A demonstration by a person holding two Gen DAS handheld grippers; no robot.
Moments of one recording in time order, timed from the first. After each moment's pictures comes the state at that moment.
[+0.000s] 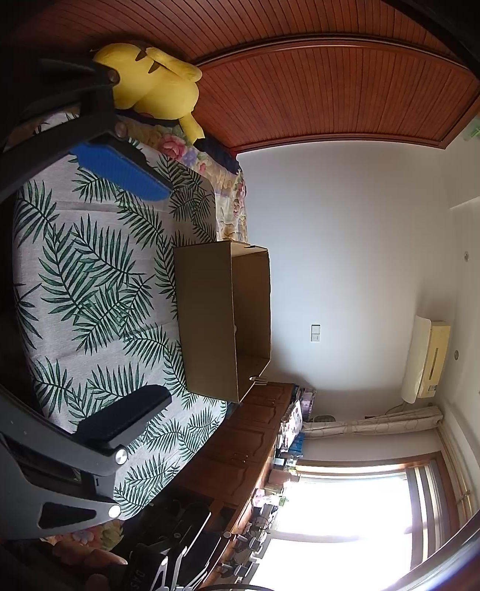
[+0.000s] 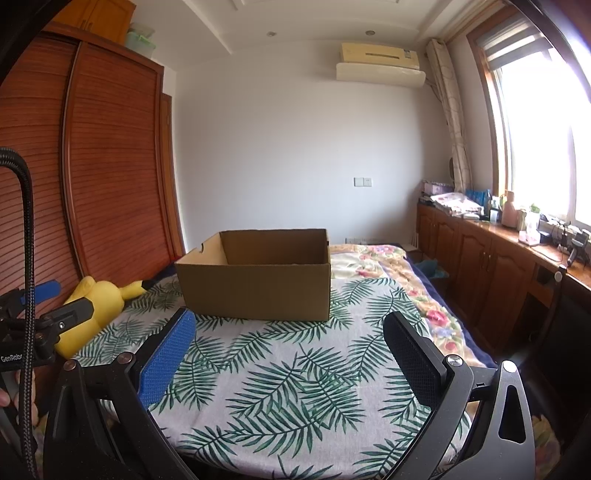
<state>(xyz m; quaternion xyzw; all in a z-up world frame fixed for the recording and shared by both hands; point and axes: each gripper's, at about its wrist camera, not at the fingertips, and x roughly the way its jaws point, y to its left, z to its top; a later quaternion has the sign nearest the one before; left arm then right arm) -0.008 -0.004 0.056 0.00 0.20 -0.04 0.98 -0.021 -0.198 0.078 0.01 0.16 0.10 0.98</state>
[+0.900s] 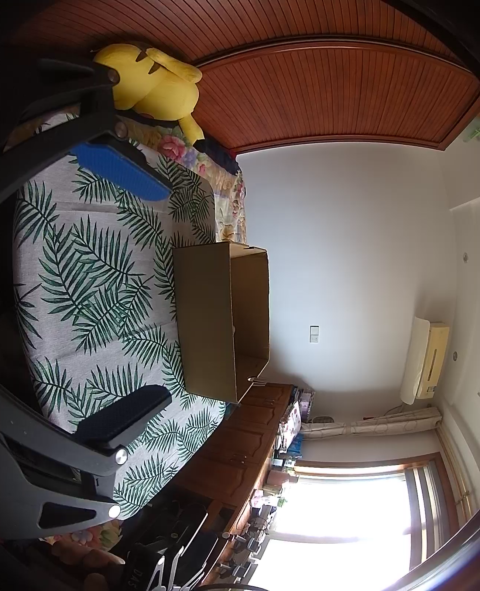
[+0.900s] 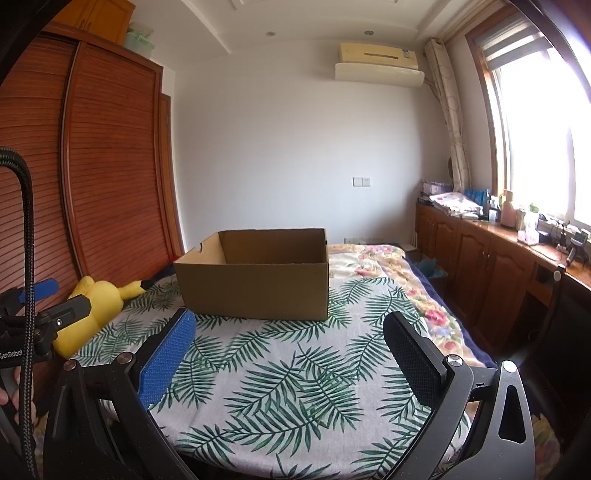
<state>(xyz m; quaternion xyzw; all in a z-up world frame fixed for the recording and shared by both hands) -0.009 -0.005 0.056 0.00 0.20 -0.03 0.98 -0.024 -0.200 0.077 0.01 0.16 0.09 0.98</state>
